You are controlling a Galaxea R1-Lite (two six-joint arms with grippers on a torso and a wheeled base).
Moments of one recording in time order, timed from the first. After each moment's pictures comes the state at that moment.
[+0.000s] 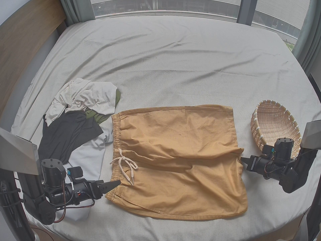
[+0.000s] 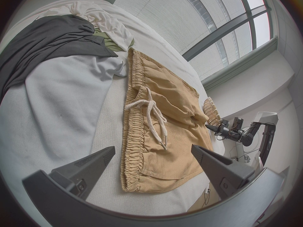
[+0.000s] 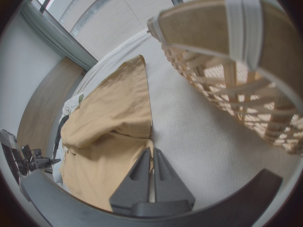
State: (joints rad) left arm -0.20 2.14 -0.10 -1.55 -0.47 -0.40; right arm 0.06 2.16 -0.39 -1.27 0.30 0.35
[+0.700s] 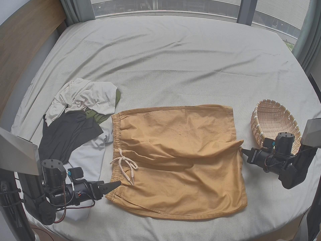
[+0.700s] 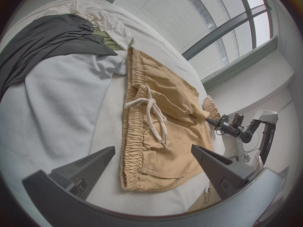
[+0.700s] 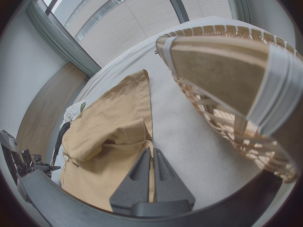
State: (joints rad) left arm -0.20 2.14 -0.10 -1.55 -0.47 -0.40; right arm 0.05 2.15 -0.45 -1.29 0.29 0.35
